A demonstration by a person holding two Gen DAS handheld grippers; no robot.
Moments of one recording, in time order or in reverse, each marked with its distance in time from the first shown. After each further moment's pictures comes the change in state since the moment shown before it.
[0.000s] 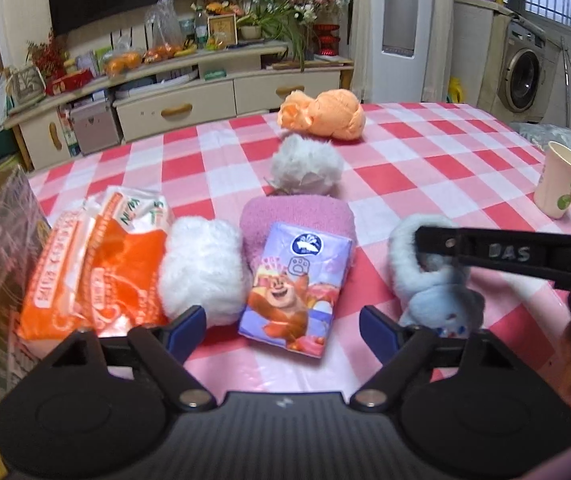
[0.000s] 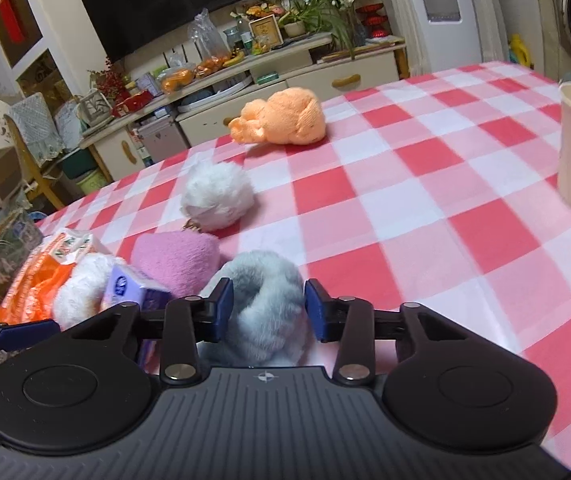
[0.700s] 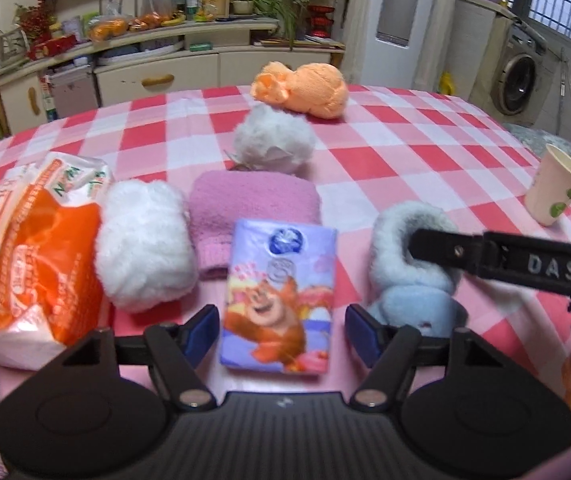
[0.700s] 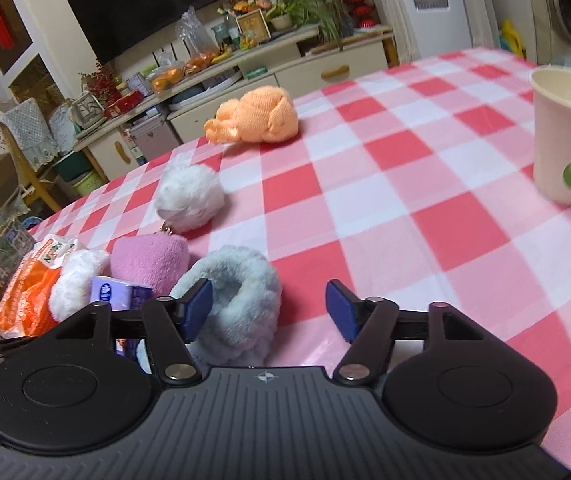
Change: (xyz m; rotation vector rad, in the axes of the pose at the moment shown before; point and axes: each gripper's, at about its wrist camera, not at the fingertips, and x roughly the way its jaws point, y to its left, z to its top) left arm 0.026 -0.015 0.003 -0.063 0.054 -0.067; right arm -0.006 -0.024 -0.001 0.054 0.034 0.017
